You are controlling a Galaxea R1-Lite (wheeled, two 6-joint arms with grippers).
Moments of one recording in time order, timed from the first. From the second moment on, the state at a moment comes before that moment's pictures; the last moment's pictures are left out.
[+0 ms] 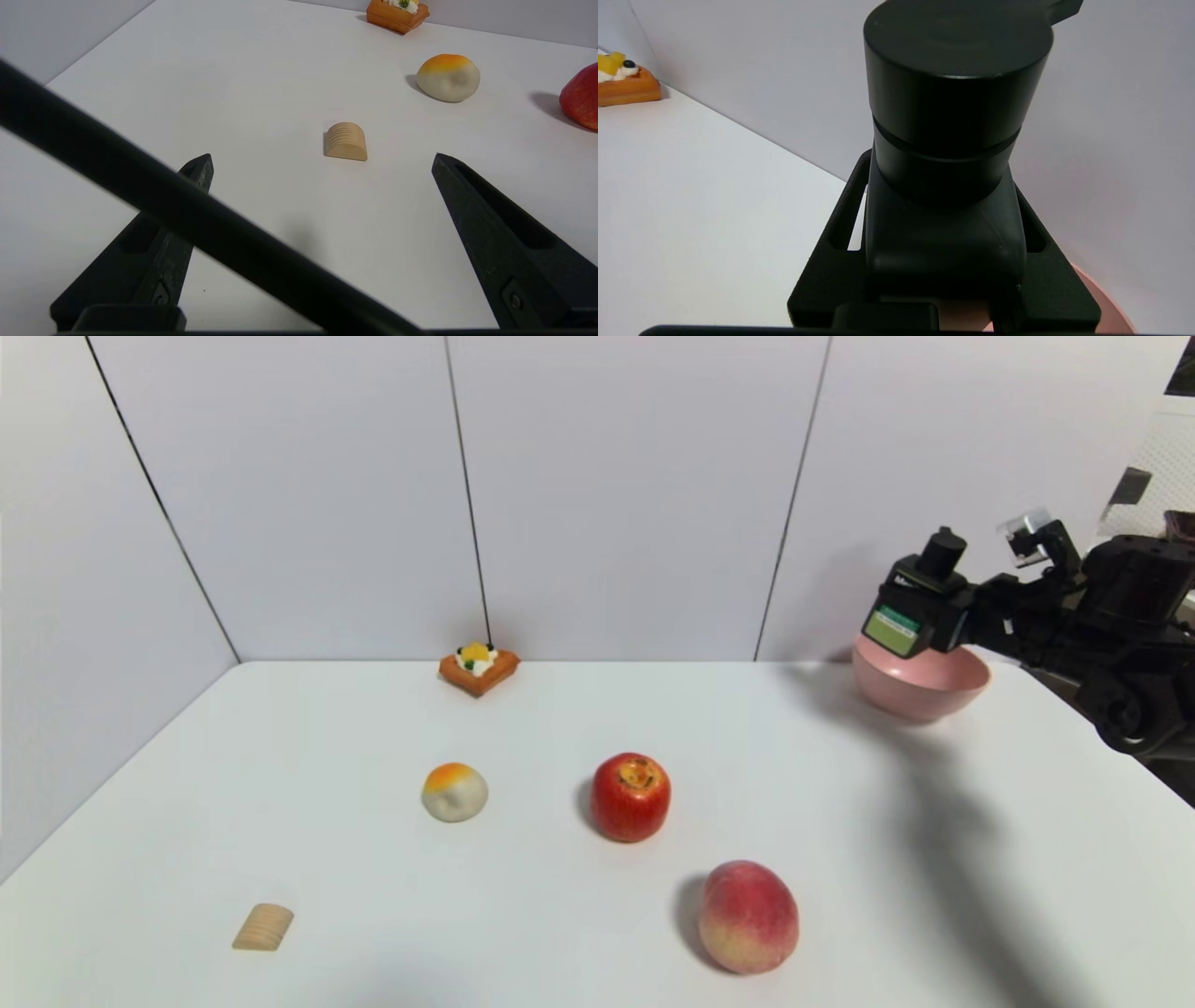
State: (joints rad) left arm -0.01 0.00 0.00 -0.01 0.05 -0.15; right arm -0.18 2.04 -1.12 -0.98 0.68 -0.11
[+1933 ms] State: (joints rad) left arm -0.01 0.00 0.00 -0.01 0.05 -0.15; right arm -0.27 2.25 -1.32 -0.81 0.68 -0.18
